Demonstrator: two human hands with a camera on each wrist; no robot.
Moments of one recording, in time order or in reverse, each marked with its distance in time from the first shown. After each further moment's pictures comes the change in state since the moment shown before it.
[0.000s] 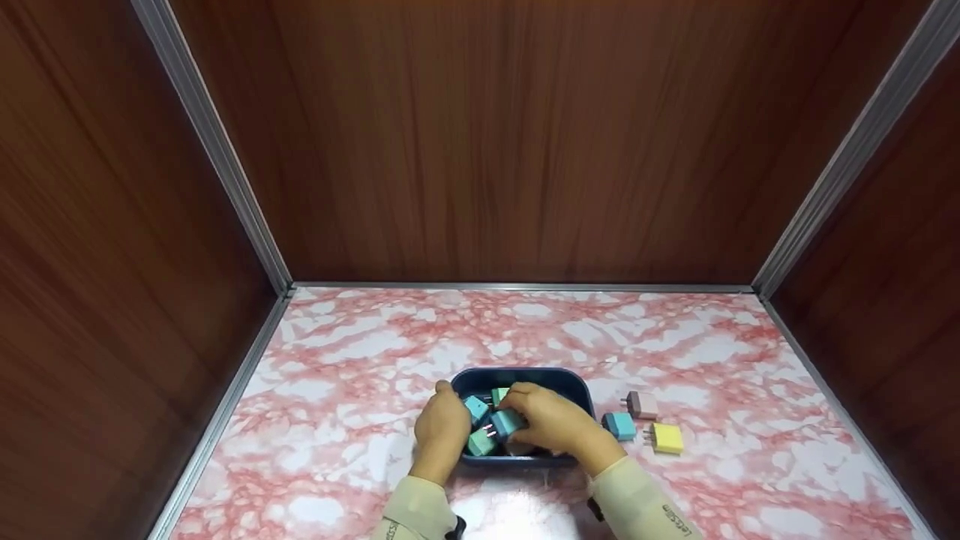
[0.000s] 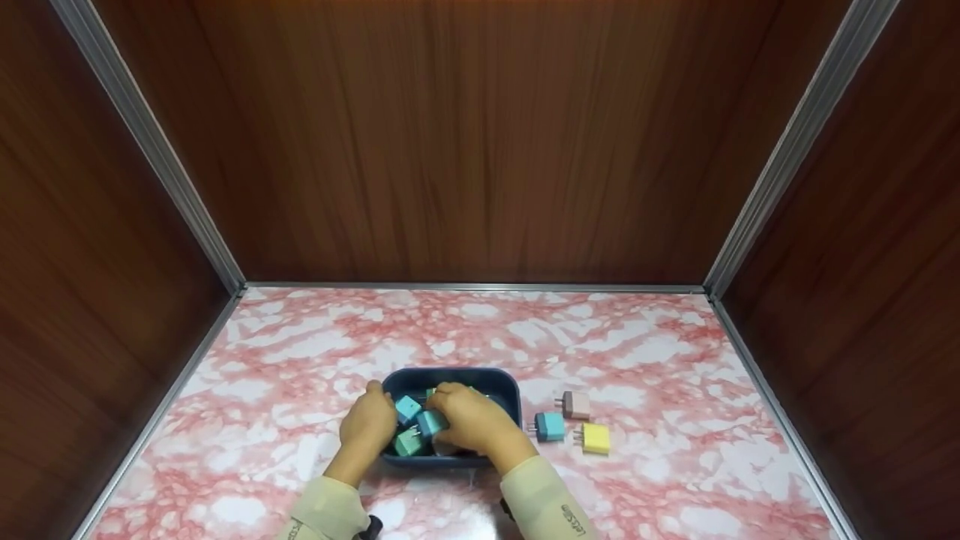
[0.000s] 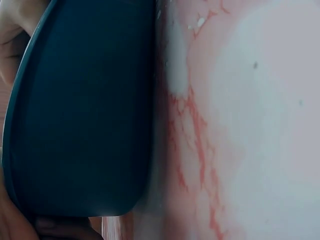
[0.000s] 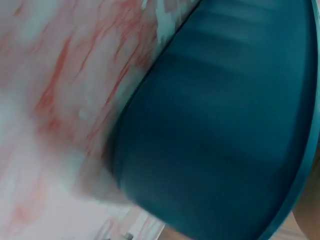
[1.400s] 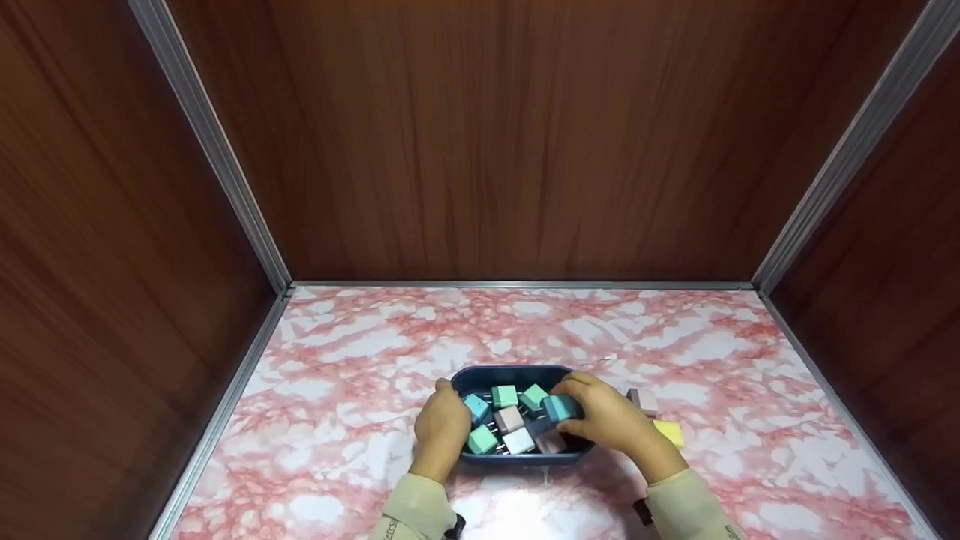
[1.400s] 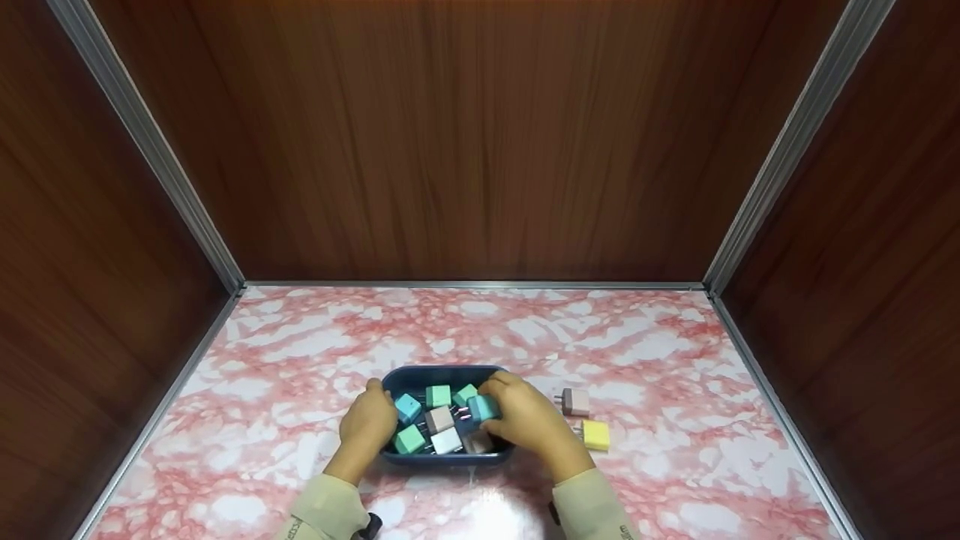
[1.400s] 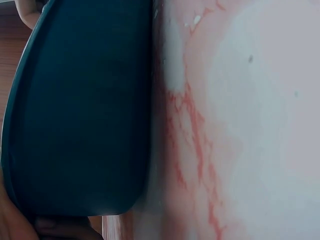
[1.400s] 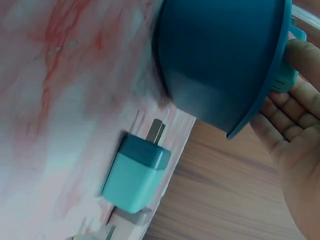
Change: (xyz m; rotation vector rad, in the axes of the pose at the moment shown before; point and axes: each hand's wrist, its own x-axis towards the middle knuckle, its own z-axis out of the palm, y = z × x) left_hand 0.000 -0.001 0.002 0.007 0.013 0.005; right_hand -0.059 0.033 -0.029 0.115 0.152 0.206
